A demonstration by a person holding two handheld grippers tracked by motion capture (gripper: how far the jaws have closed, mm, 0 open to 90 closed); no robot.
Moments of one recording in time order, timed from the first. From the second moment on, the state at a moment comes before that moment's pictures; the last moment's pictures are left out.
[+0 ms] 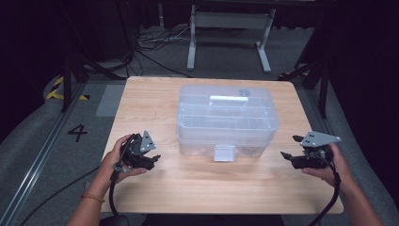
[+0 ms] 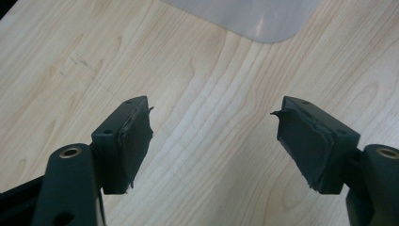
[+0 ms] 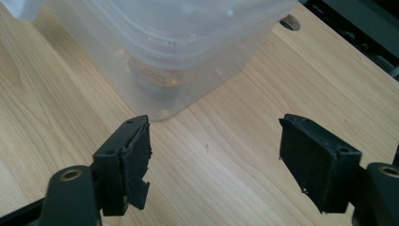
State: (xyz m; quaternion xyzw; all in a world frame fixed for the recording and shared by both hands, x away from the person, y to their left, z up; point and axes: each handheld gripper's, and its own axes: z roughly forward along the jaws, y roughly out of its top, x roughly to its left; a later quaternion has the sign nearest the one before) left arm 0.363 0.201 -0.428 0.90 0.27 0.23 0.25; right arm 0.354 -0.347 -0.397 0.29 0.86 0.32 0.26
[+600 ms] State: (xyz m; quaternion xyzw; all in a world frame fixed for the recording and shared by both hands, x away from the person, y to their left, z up) left arm 0.332 0.240 -0.462 0.87 0.33 0.19 0.30; right arm 0.338 -0.400 -0.453 0.38 0.84 0.33 0.22
